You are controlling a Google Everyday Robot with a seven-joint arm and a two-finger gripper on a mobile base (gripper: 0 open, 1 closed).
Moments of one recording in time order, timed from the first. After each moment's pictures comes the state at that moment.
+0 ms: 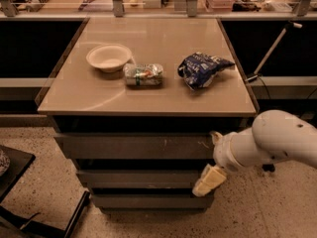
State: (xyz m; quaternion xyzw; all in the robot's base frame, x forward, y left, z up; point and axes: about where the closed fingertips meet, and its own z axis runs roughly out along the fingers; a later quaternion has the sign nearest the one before) arm 0.460 -0.137 0.663 -0.54 0.79 0.13 0.25
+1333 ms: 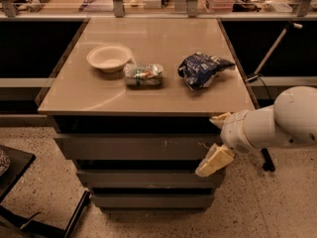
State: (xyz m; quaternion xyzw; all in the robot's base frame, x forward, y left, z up) arm 0.483 -0.138 0.749 -0.54 0.77 0.10 0.32
